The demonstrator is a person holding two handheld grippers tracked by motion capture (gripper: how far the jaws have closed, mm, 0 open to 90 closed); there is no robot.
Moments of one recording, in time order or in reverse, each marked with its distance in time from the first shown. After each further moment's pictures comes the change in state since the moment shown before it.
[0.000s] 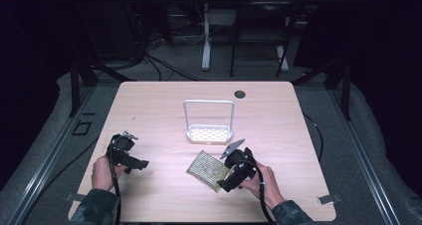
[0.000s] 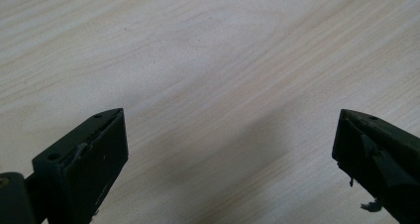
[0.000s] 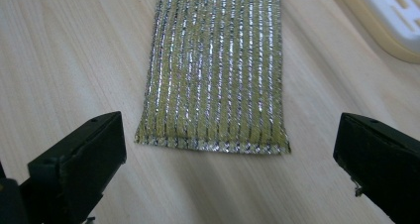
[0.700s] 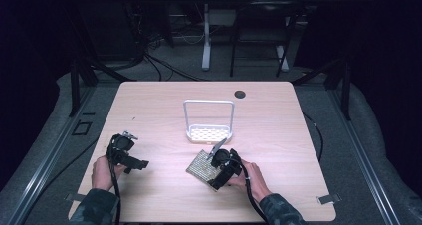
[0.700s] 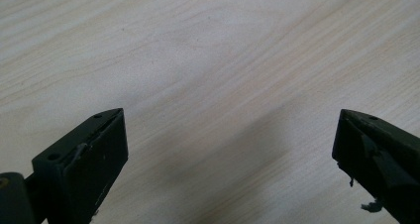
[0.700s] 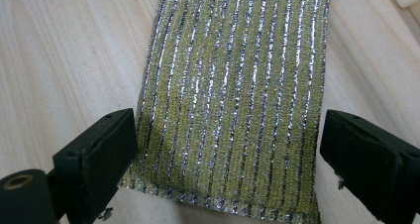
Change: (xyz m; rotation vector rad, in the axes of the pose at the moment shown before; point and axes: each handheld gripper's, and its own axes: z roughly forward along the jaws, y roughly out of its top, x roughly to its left) left arm 0.001 0.000 0.000 0.000 -0.009 0.007; right arm 0.000 0.019 0.041 0.063 0.049 -0.047
